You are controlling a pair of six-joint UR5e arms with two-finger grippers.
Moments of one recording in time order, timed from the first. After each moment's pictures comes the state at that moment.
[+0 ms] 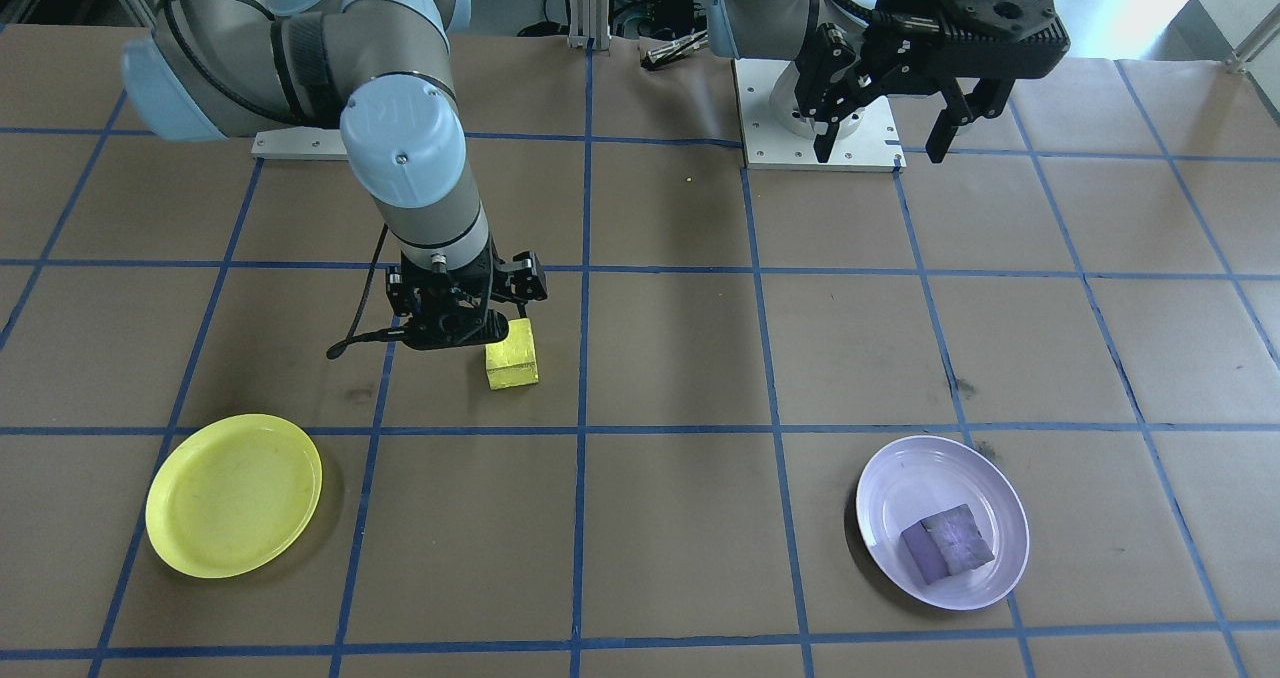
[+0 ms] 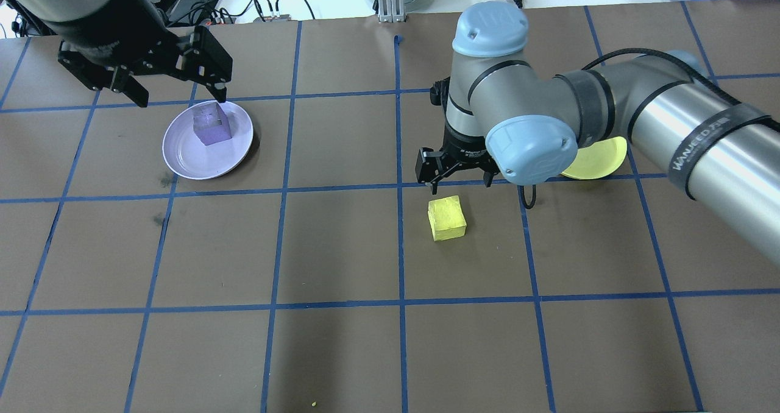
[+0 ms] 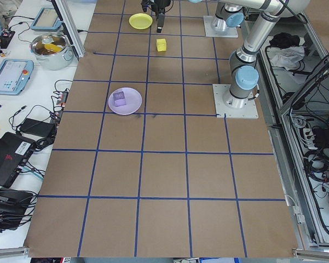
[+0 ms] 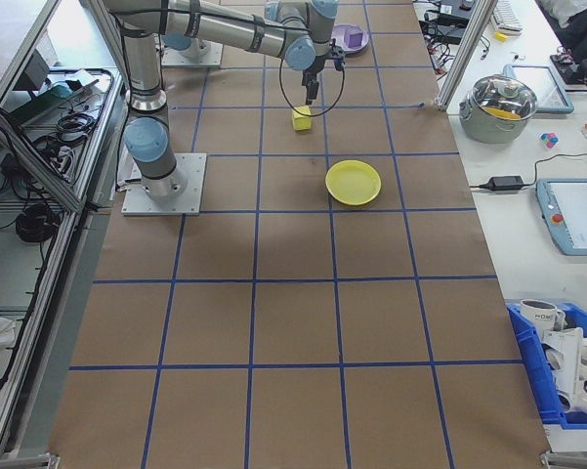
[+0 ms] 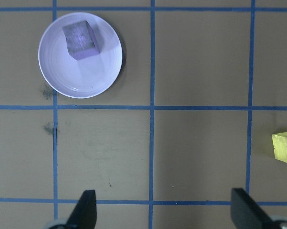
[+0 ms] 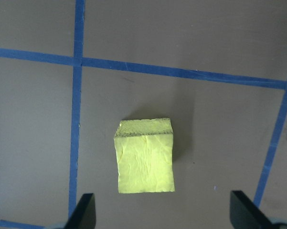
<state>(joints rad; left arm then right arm) -1.59 -1.49 -1.49 -1.61 1.59 -0.04 1.81 -1.34 1.76 -1.89 -1.52 0.11</state>
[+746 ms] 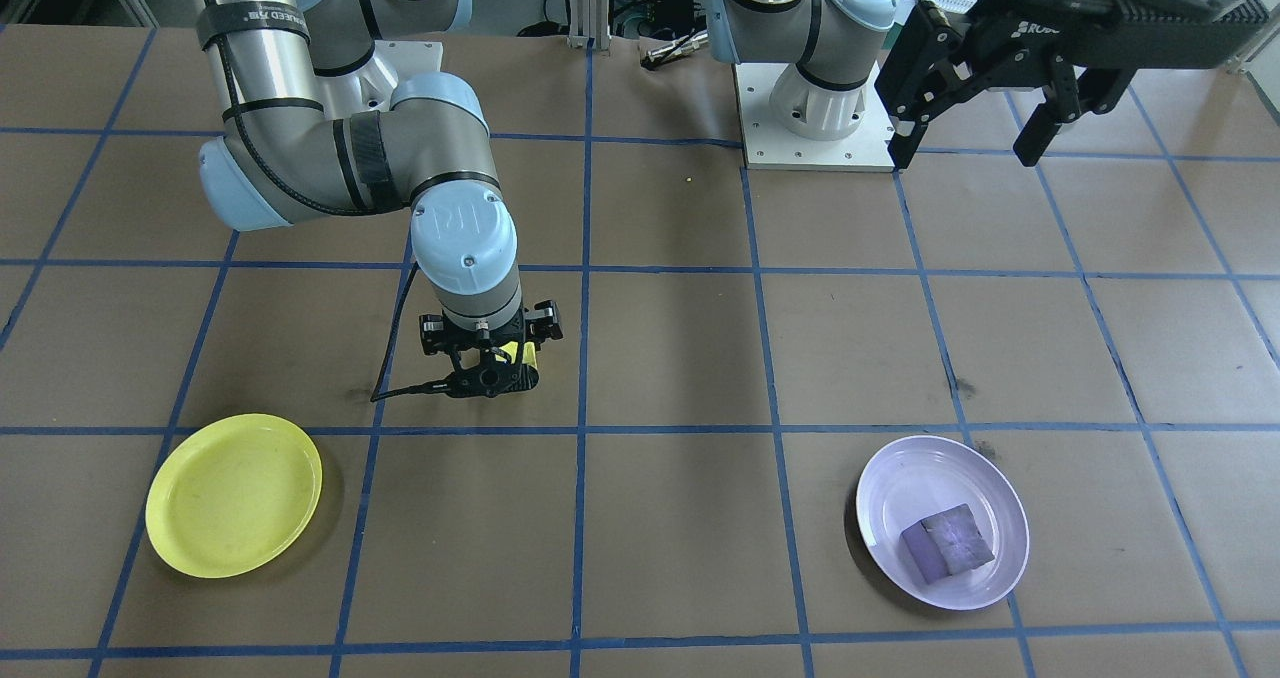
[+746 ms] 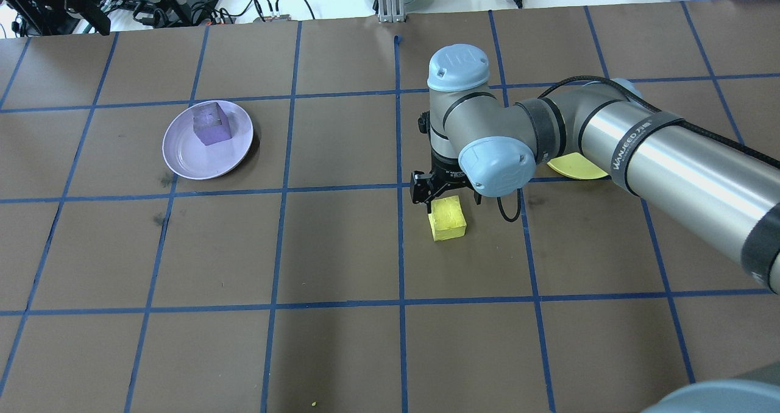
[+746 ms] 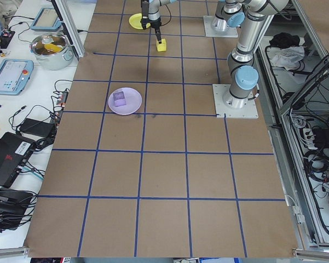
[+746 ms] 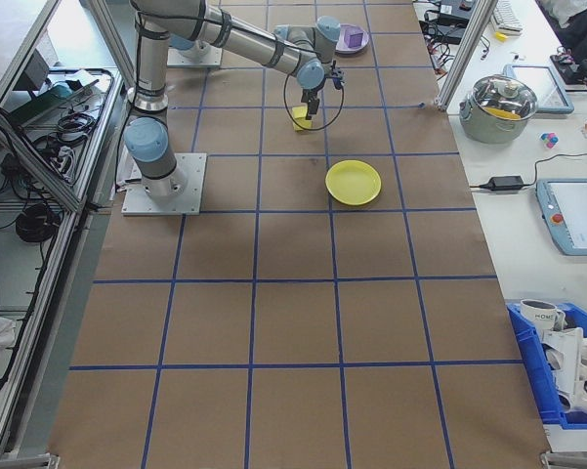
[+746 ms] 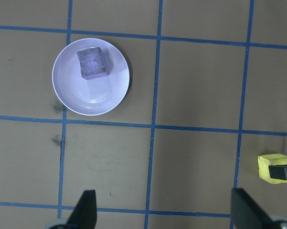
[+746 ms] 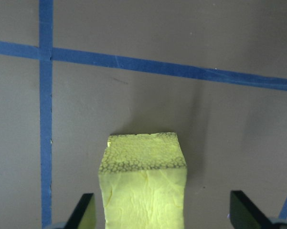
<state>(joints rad) -1.53 -1.64 -1.18 -1.77 1.55 -0.04 1.84 -1.20 1.78 -1.96 -1.56 0.13</state>
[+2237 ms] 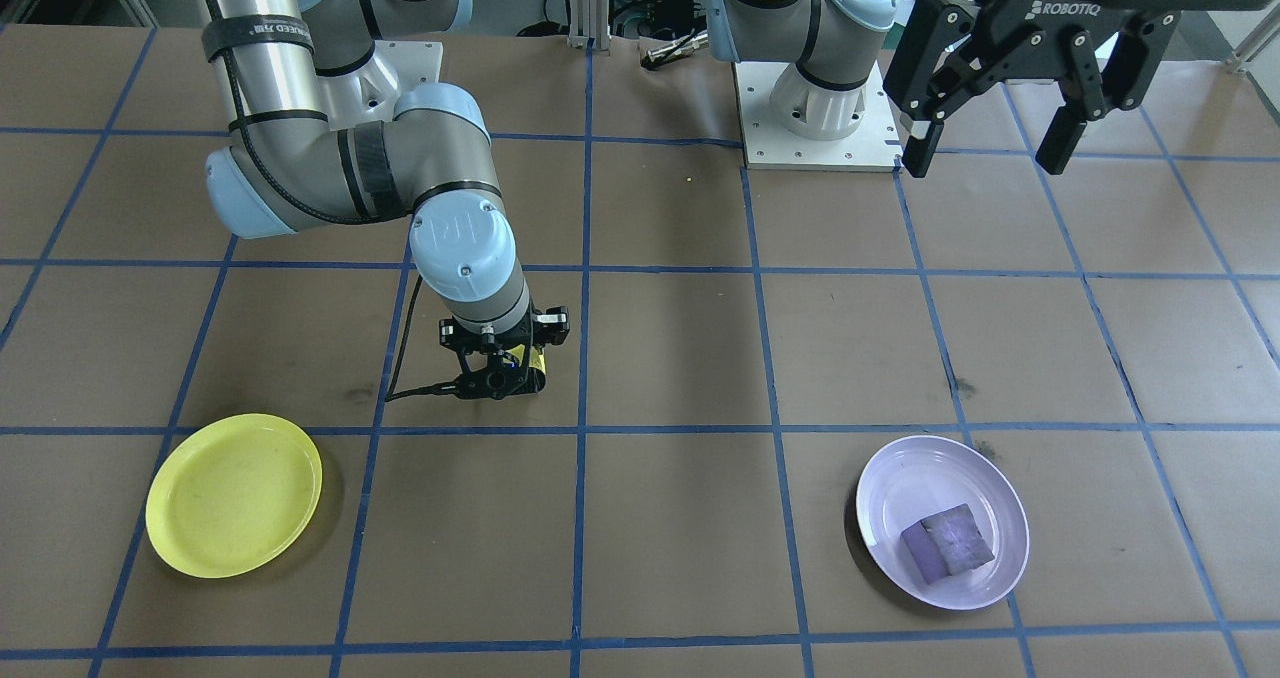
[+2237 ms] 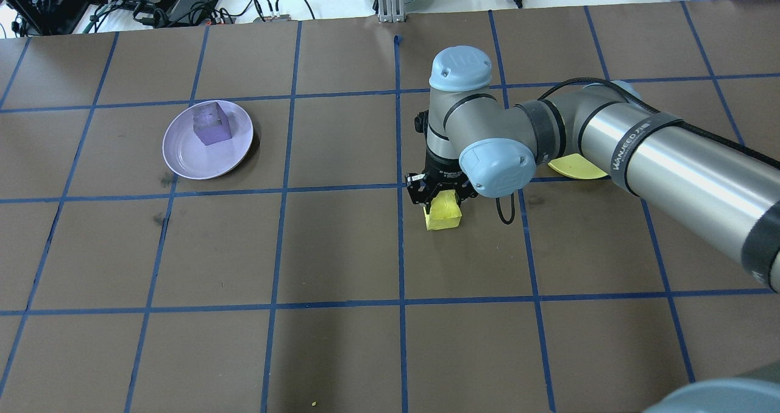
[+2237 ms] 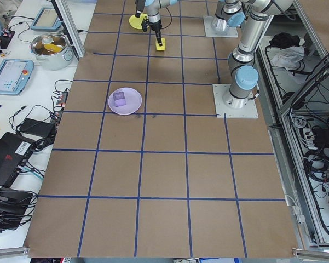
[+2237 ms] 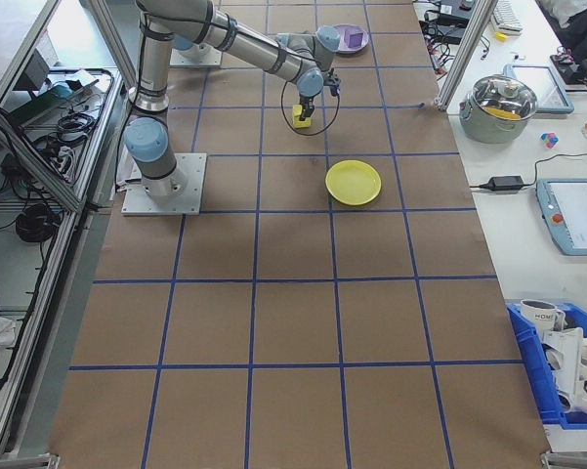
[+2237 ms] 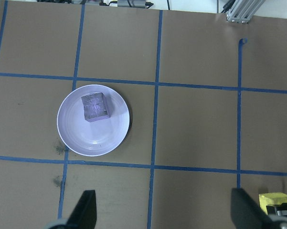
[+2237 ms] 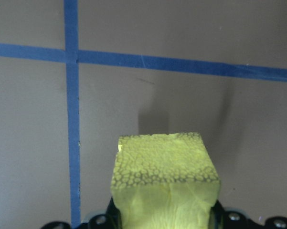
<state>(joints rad) -1.55 -1.60 -1.25 -1.56 1.57 -0.06 1.83 -1.19 1.78 -1.98 -1.49 0.16</state>
